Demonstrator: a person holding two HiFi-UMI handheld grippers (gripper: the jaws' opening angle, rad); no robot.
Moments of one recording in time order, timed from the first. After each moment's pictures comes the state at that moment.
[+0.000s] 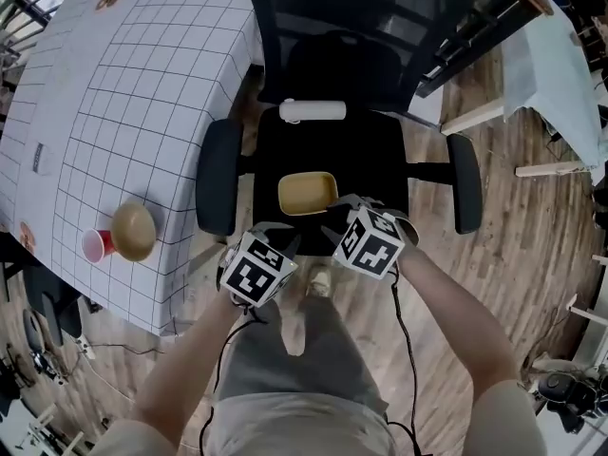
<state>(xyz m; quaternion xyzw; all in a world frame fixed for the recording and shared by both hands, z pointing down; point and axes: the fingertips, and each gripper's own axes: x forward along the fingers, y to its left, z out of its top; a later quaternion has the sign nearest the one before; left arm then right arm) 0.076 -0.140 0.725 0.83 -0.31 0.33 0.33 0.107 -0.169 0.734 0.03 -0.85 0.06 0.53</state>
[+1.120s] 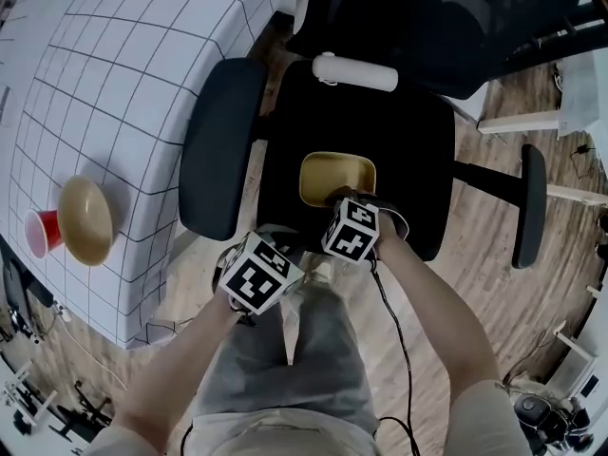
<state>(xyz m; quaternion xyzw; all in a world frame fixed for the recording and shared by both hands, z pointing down) 0.059 -0.104 0.876 0.80 -0.28 0.34 0.41 0.080 -0.158 0.969 -0.03 -0.79 0.03 0.61</state>
